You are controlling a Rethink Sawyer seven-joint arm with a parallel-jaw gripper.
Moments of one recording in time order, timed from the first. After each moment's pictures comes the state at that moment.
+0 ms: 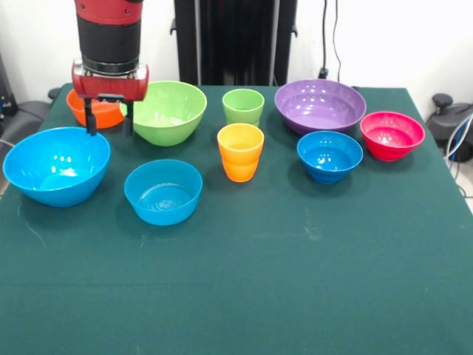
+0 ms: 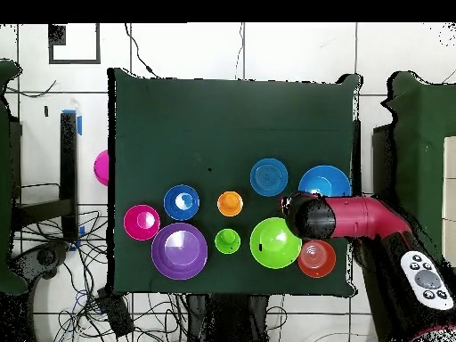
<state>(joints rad) -0.78 -0.65 0.33 1.72 -0.71 0.52 1.67</state>
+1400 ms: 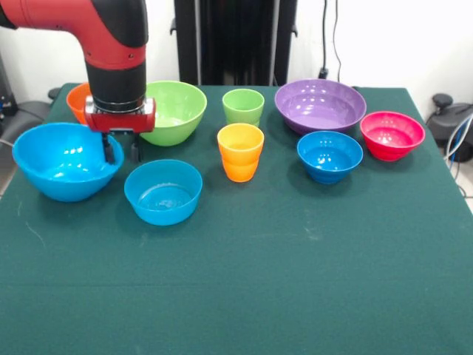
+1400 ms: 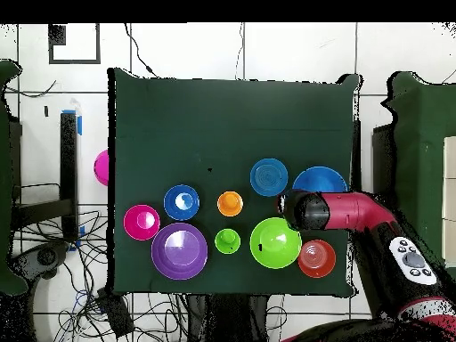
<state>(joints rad) -0.78 -0.49 0.33 1.63 -0.71 0.52 1.67</state>
